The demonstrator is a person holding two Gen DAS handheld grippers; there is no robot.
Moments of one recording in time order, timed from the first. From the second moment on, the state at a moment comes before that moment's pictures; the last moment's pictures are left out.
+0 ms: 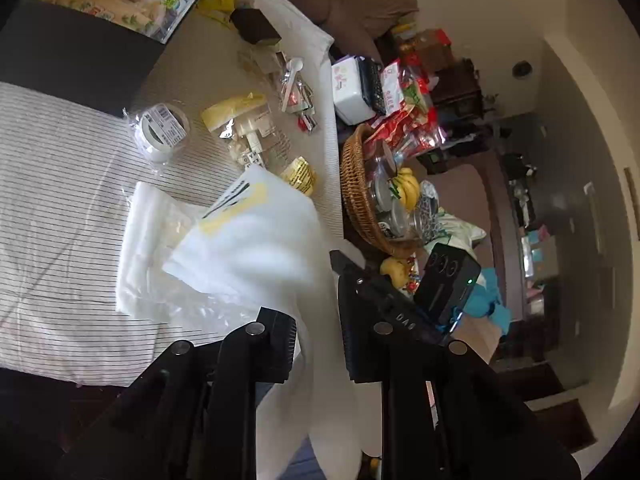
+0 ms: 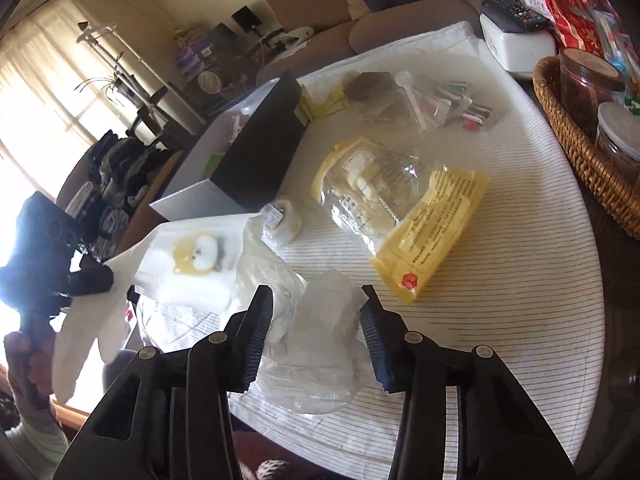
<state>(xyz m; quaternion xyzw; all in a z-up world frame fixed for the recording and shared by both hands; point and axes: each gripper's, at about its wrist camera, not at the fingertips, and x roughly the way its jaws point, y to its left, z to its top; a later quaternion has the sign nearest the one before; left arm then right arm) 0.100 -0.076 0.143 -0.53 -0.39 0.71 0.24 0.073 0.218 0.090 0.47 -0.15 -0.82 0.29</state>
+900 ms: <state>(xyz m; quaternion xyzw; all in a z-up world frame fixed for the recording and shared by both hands) 0.104 -0.058 0.088 -0.54 -0.25 0.78 0.19 0.112 0.271 0.074 0.46 -0.21 -0.81 0.30</state>
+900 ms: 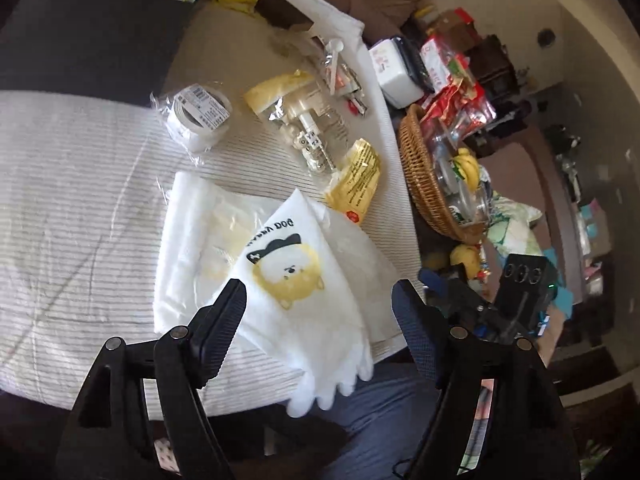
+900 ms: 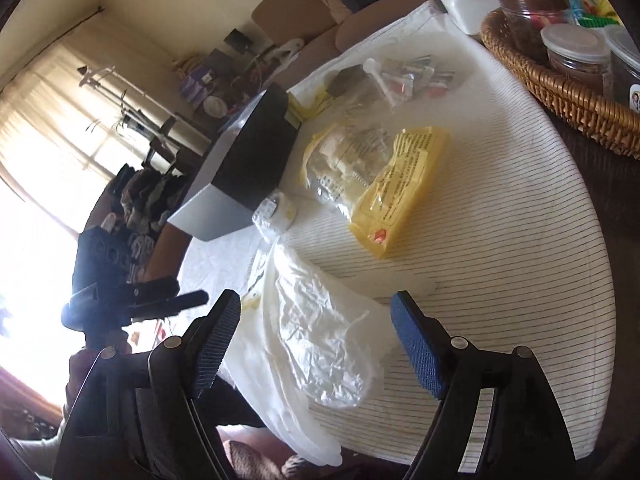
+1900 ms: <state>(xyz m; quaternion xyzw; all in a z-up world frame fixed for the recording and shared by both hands) 0.087 -0.039 0.079 -0.54 -0.18 0.79 0.23 0.114 0.228 0.062 0.48 -0.12 -0.83 0.26</state>
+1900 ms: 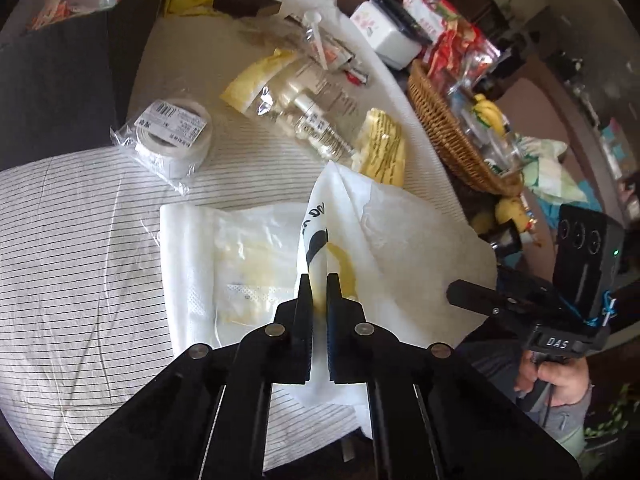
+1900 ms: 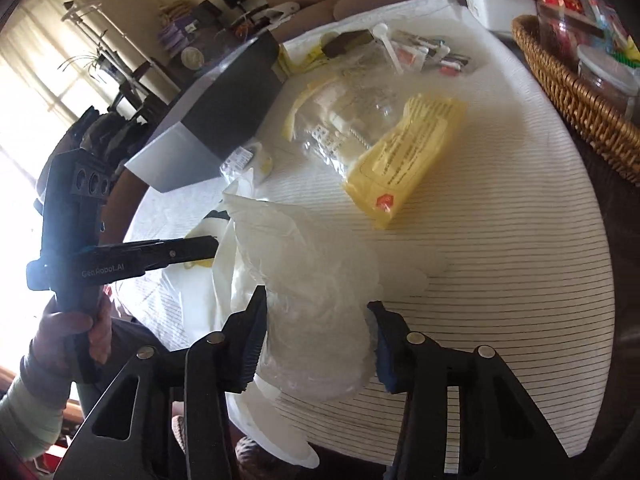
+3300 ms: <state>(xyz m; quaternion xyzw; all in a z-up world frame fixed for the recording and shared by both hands) -0.081 -0.373 0.139 -0.47 -0.16 0.87 -0.05 -0.182 -0.135 0.081 0.55 0.06 -0.76 0.34</state>
